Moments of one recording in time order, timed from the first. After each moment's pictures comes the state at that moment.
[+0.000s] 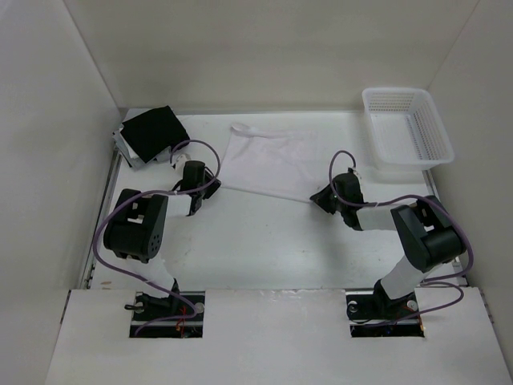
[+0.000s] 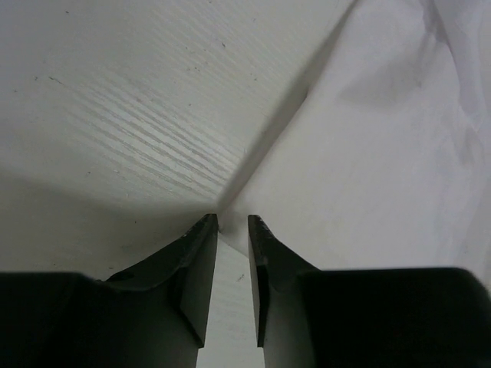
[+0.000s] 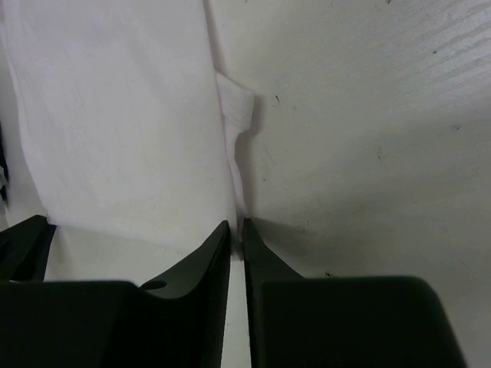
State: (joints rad) left arm -0.23 1.72 0.72 0.36 -0.11 -0.95; right arm 0.35 1.64 0.58 0.41 0.00 1.00
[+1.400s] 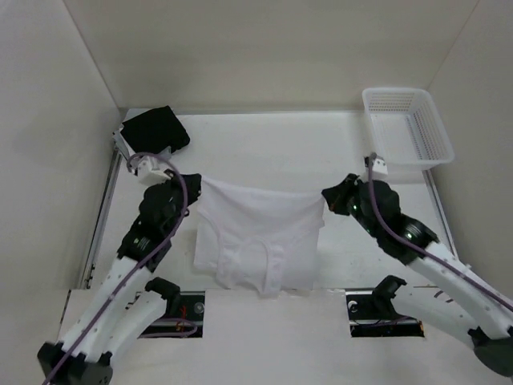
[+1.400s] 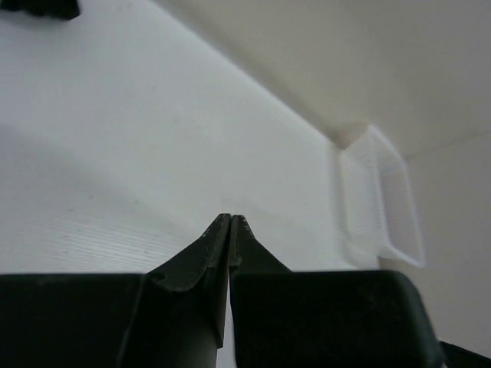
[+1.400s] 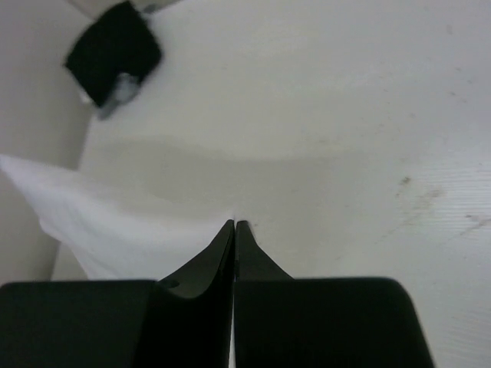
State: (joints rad) left arm -0.44 0.63 0.67 -0.19 -0.31 -0.84; right arm 0.78 0.75 0.83 -0.41 0.37 0.72
